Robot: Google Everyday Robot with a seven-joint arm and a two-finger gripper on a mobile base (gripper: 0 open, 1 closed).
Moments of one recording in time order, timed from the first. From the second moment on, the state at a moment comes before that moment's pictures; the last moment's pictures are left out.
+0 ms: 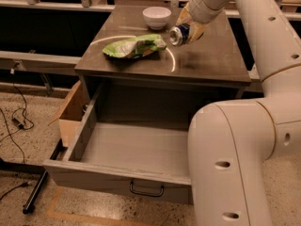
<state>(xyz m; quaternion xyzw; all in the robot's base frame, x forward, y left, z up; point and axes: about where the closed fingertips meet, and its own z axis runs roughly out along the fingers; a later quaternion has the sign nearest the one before) 0.811 -0.130 0.931 -0.84 0.43 -0.15 0.30</state>
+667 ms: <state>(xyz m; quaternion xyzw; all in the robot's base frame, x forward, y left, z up) 0.823 -0.133 0.893 -0.83 0.46 -0.14 0.27</state>
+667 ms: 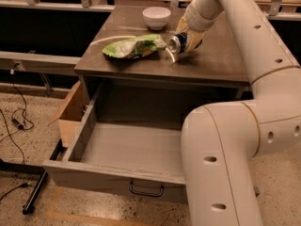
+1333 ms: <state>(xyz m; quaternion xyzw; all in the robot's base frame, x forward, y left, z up) 0.826 -0.143 0.874 -0.83 0.48 -0.13 0.25</state>
